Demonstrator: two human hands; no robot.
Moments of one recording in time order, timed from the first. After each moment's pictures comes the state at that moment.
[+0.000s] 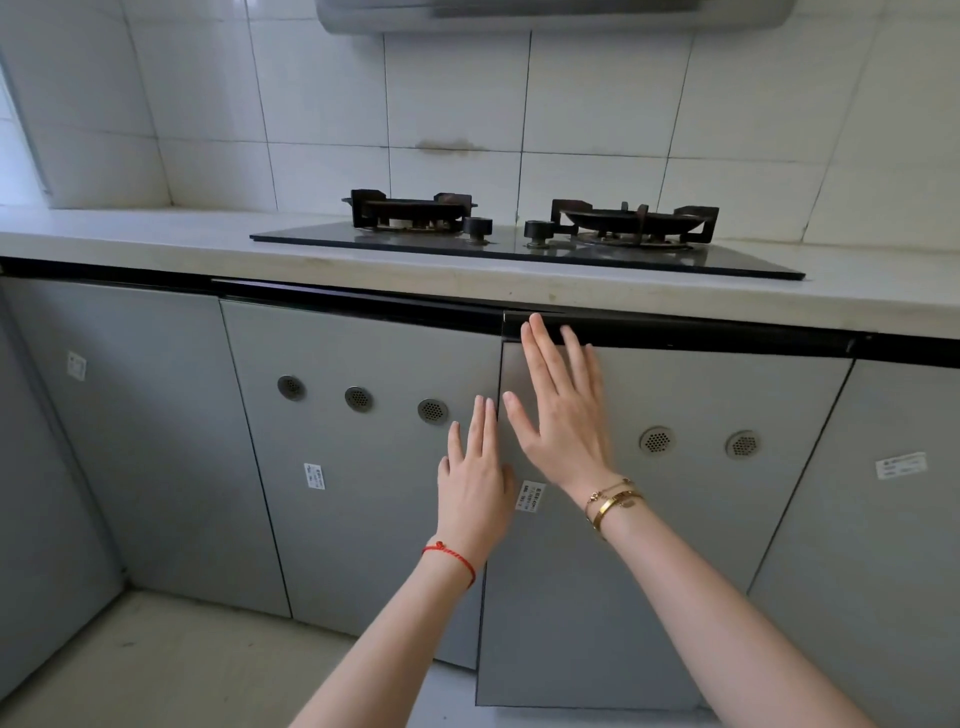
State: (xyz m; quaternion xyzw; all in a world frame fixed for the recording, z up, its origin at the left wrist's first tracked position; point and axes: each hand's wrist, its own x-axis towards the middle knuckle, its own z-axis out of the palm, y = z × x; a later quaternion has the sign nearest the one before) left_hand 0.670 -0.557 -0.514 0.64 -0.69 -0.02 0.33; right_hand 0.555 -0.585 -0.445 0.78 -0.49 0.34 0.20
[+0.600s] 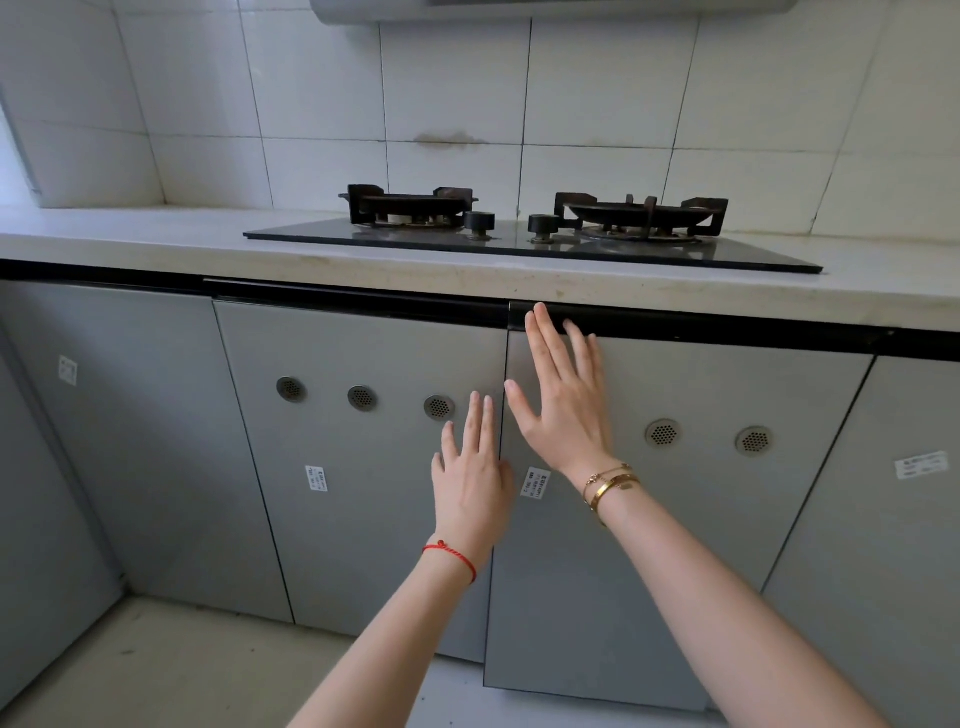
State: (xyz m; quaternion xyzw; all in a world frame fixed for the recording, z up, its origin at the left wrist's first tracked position) left_hand 0.681 -0.573 -0.519 0.66 -0.68 0.02 0.31; right_hand 0.563 -0.610 -0.444 0.77 -0.49 0.36 0.19
